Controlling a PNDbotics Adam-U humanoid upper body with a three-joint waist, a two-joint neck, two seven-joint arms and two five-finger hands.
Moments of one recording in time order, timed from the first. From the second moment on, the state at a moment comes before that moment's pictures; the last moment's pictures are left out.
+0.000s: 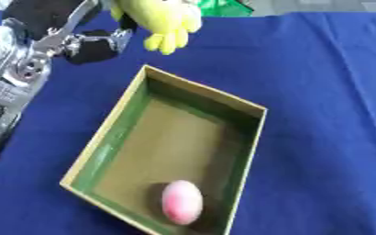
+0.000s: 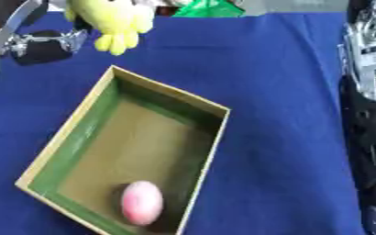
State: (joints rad) left arm -0.96 0.52 -0.44 -1.71 -0.84 -0.01 -0.10; right arm -0.80 -0.42 -0.21 -1.51 0.06 -0.08 -0.15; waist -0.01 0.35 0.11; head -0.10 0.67
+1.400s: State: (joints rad) left arm -0.94 0.56 -0.70 -1.80 -0.71 -0.03 -0.49; right arm -0.77 -0.43 -0.21 -1.52 0.06 -0.07 -0.15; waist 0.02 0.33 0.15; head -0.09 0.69
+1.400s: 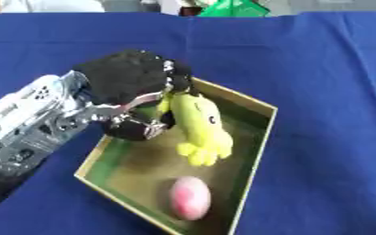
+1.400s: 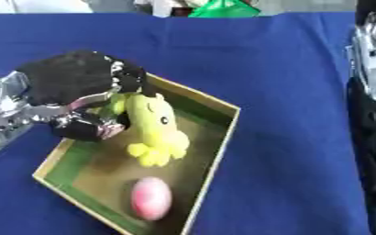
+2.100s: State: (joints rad) left arm -0.92 0.56 -0.68 -1.87 -0.74 -0.03 -0.62; right arm -0.76 -0.43 -0.21 -1.52 0.06 -0.07 -0.15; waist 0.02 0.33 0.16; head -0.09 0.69
